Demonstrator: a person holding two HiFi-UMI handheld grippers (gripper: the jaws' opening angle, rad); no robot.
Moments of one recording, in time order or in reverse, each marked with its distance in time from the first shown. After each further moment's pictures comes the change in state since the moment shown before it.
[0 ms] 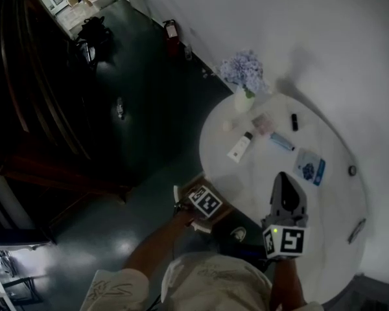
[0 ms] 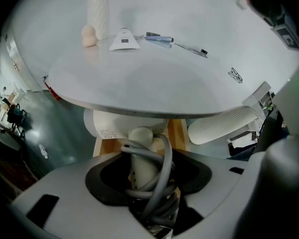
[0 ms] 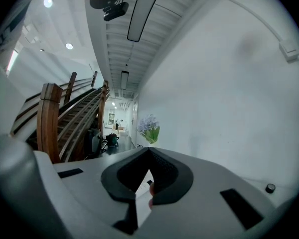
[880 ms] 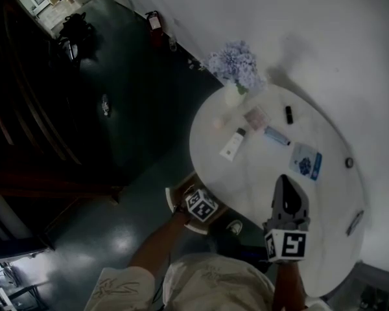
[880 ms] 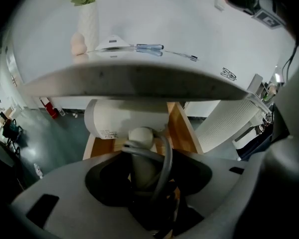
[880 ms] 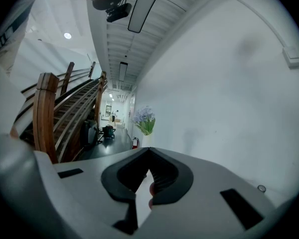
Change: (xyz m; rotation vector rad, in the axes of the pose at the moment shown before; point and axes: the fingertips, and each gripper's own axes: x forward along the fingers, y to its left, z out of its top) left arm 0.042 0.001 0.020 0.108 -0.193 0.009; right arm 0.003 -0.011 -0.018 -0.030 0.100 -0.053
